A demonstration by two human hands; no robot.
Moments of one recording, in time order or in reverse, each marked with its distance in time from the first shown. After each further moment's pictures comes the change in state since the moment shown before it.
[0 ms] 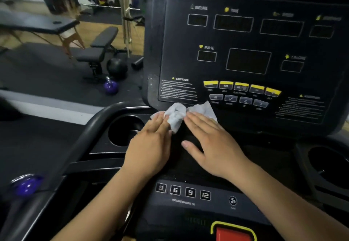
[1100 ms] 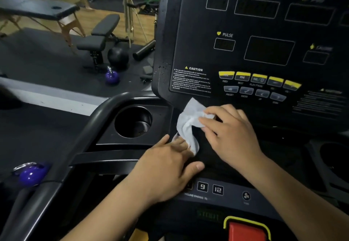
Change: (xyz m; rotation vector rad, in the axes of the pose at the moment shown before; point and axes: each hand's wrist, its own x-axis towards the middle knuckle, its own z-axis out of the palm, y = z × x) left_hand -0.035 0.017 -0.030 0.049 -0.510 0.191; right_hand 0.004 -0.004 0.004 -0.143 0.301 -0.017
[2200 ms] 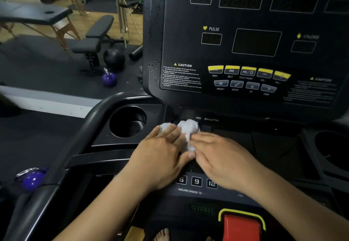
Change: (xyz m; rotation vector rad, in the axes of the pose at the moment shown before) left_hand 0.015 -0.003 0.002 0.168 0.010 -0.043; right_hand -0.025 -0.021 -0.024 0.219 -0.552 0.029
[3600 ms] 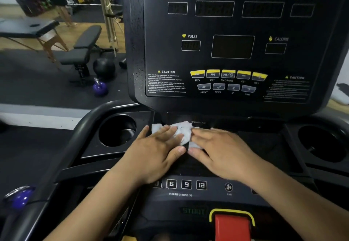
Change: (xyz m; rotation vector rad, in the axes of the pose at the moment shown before) left_hand 0.014 -0.005 -0.009 -0.085 -0.059 0.054; right_hand -0.007 0.024 -0.006 -0.099 -0.060 0.105
